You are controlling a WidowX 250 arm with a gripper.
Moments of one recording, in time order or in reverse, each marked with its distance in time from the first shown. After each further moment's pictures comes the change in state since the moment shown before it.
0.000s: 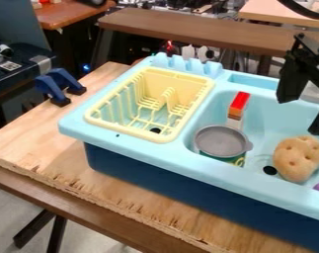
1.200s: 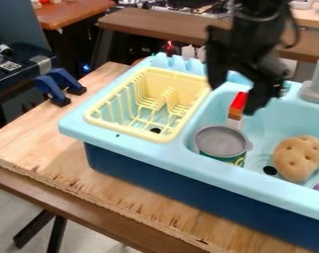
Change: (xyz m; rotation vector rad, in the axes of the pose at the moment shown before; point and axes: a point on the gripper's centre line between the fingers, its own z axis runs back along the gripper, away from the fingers) arm -0.055 0.069 -0.016 0.053 -0.217 0.343
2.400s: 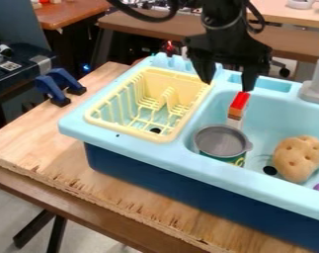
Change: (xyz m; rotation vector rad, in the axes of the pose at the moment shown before) arm 0.036 0.024 -0.024 -0.129 -0.254 0.387
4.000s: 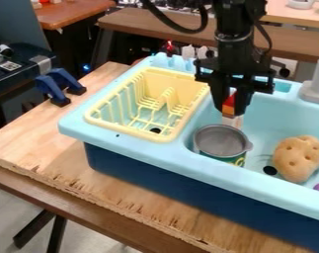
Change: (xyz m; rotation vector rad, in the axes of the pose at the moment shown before) arm -0.010 -0.004 -0.032 -0.016 0.290 -0.020
